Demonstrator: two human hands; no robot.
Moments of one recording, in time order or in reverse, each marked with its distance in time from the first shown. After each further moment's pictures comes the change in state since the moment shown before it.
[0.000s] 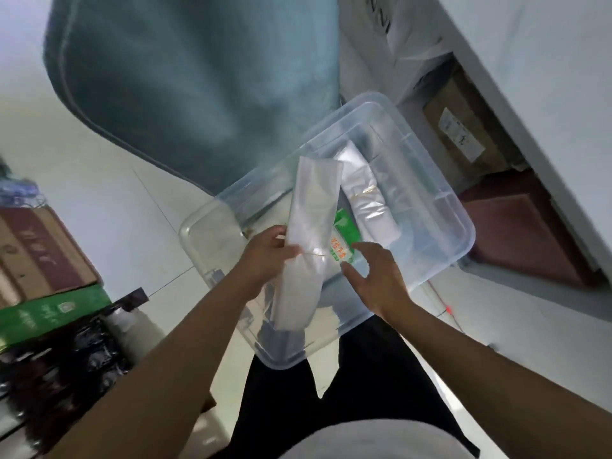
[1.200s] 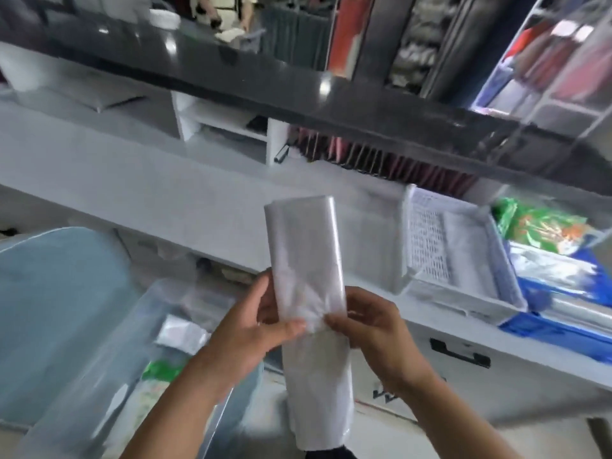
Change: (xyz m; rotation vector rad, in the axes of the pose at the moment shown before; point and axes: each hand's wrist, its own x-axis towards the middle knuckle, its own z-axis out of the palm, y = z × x) left_hand -0.330 0.102 0.168 0.125 -0.823 0.826; right_hand -0.386 -0.010 -0.176 0.897 0.700 -0.371
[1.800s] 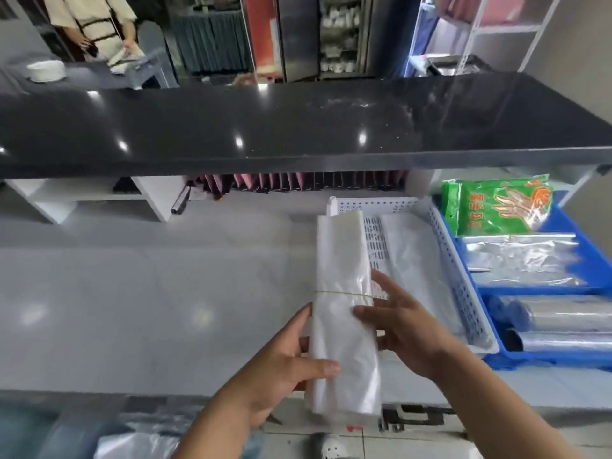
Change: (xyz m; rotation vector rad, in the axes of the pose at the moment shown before) left_hand 0.235 -0.024 0.165 0.078 -0.395 -0.396; right_hand 0.123 0.040 -0.270 0.375 0.097 0.225
